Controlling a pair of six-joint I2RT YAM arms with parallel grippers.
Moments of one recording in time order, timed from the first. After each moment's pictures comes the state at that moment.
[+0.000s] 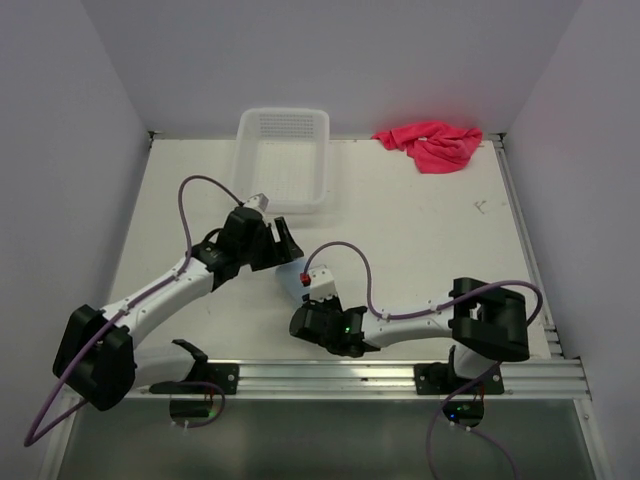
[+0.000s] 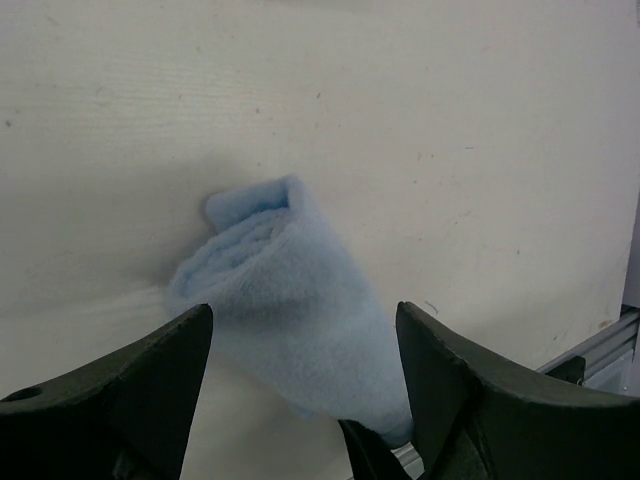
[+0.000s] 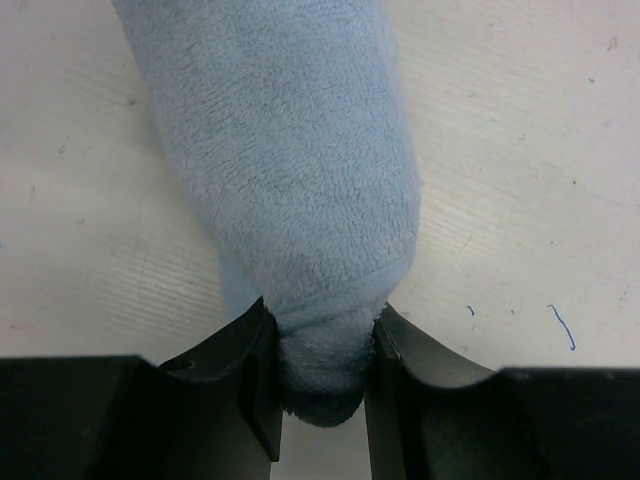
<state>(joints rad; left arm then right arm) -0.54 1.22 0.76 -0.25 0.10 -0.76 1.38 1.64 0.84 -0.20 0.77 0.79</state>
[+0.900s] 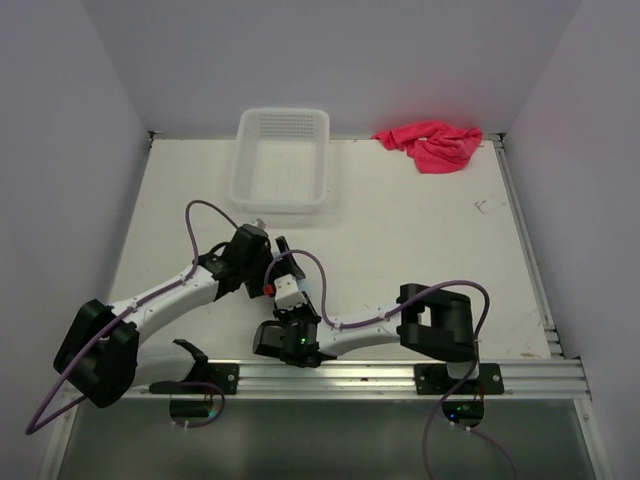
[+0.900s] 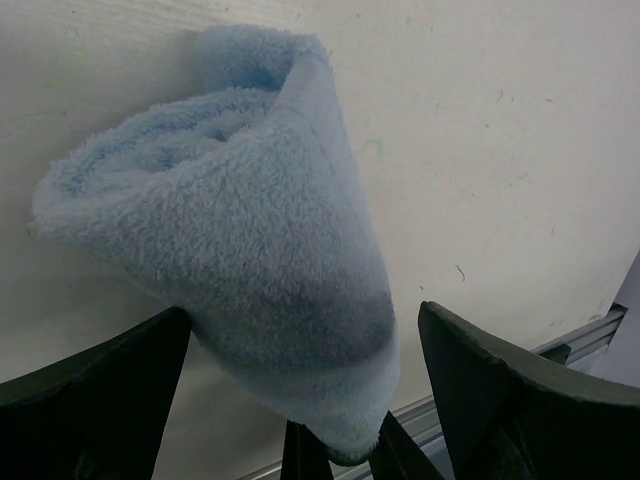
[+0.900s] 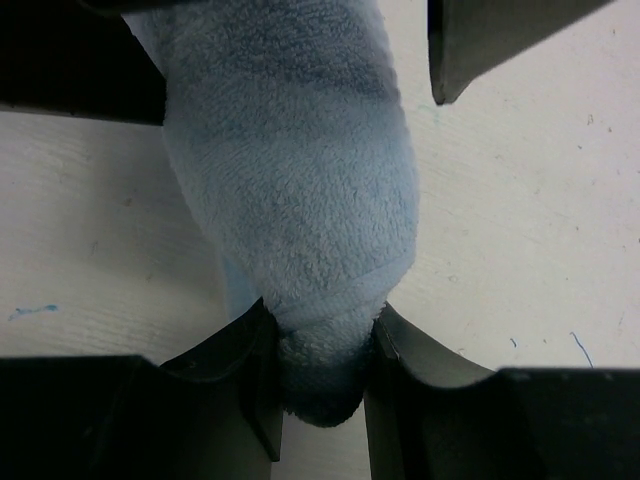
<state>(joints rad) -0.57 1.22 0.65 -0.33 0.11 -0.95 1.47 1.93 1.15 -0.39 1.01 0.83</state>
